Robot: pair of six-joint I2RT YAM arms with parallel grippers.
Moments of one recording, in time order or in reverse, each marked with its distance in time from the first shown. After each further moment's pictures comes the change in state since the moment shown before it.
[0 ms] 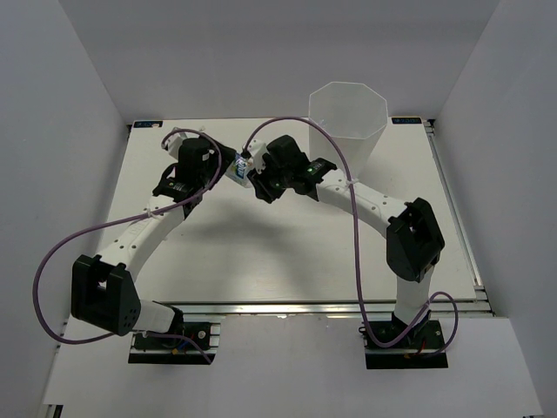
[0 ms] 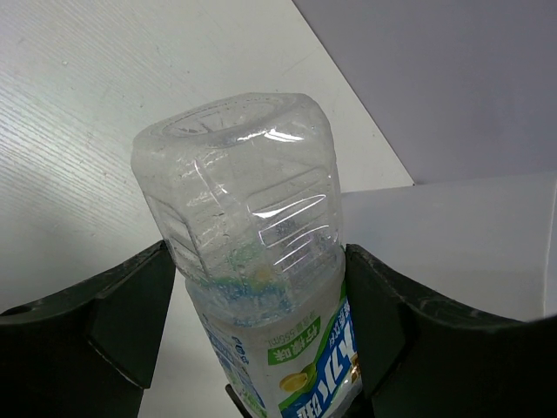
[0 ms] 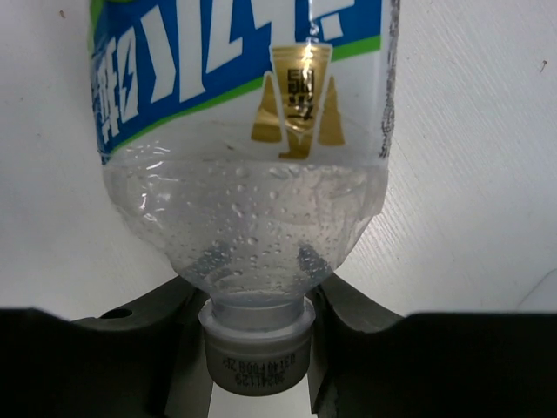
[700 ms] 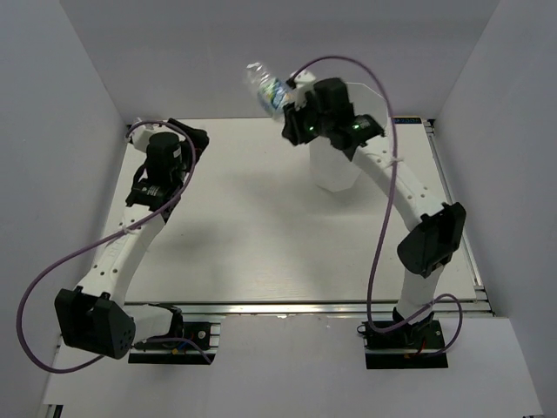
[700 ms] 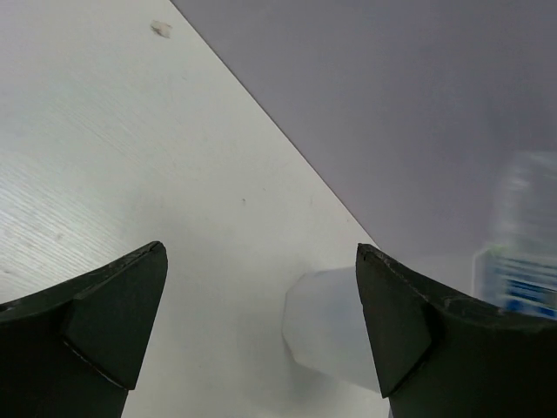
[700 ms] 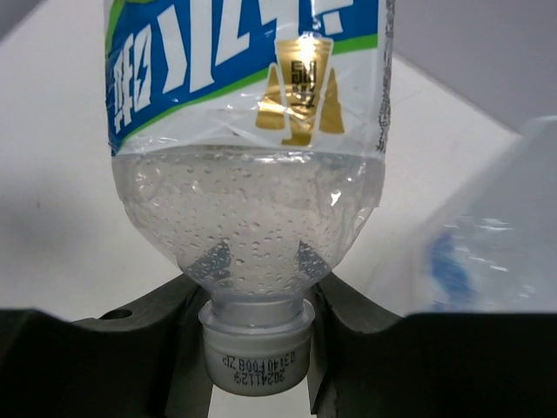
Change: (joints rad) left arm 0.091 -0.130 0.055 -0.019 -0.084 0.094; right arm -0.197 -0.018 0.323 -0.141 0.026 0.117
